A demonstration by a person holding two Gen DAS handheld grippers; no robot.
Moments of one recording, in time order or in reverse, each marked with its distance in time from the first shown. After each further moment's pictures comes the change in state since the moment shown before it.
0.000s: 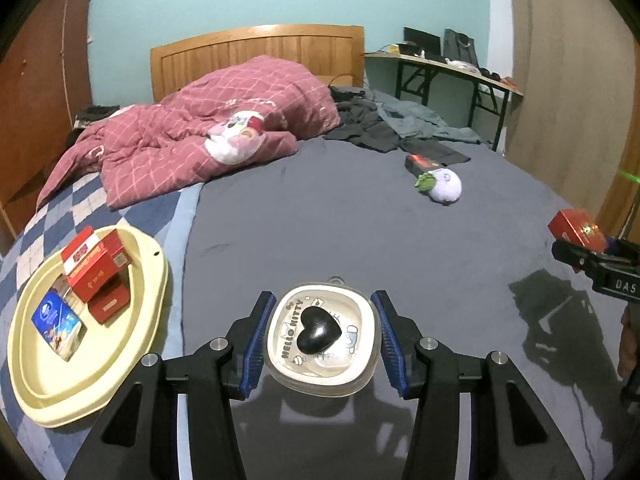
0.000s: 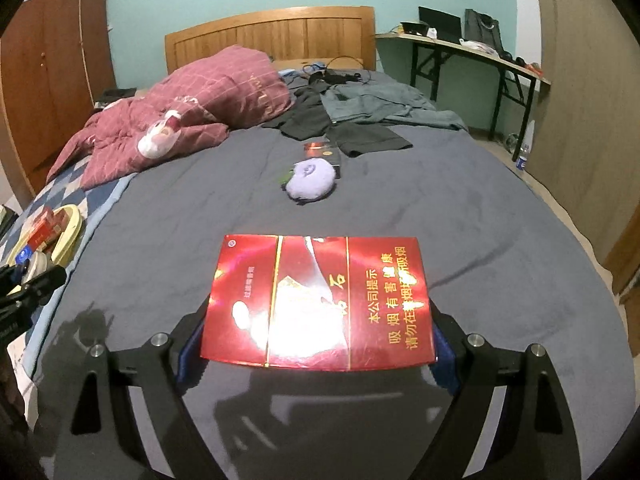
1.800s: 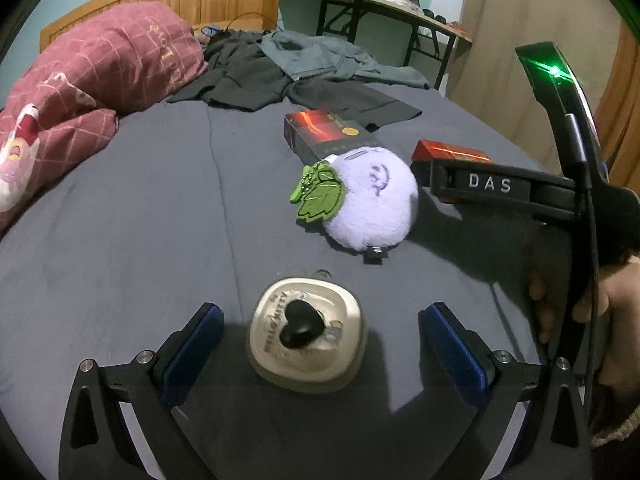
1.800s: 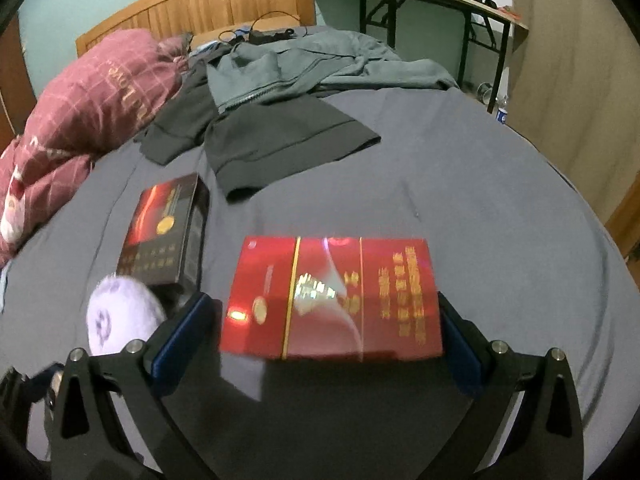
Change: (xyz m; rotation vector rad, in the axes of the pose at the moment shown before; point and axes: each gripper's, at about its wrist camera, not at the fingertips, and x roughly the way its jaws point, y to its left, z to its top) left arm 0.277 -0.104 0.106 0.128 0.212 -0.295; right arm 0.222 -0.097 0.108 0.182 0.150 -0.128
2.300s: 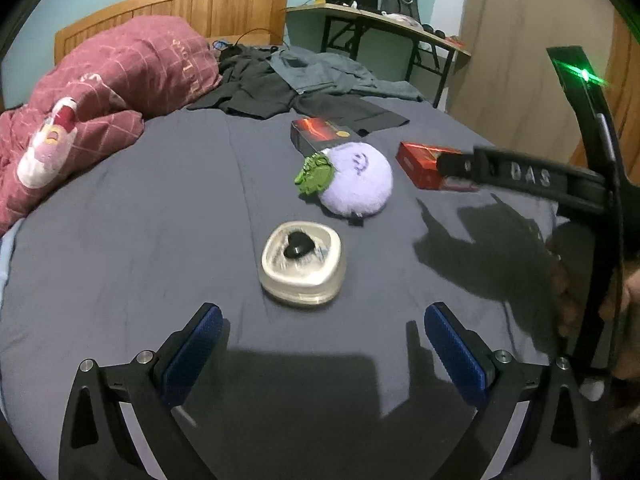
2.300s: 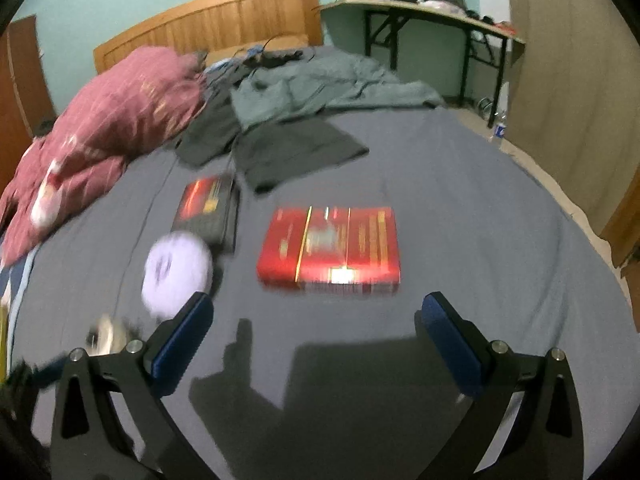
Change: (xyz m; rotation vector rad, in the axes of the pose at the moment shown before) left arm -0.049 -0.007 -0.034 -0.011 -0.058 0.008; right arm -0.062 -0.003 -0.023 -0.007 -0.094 0.014
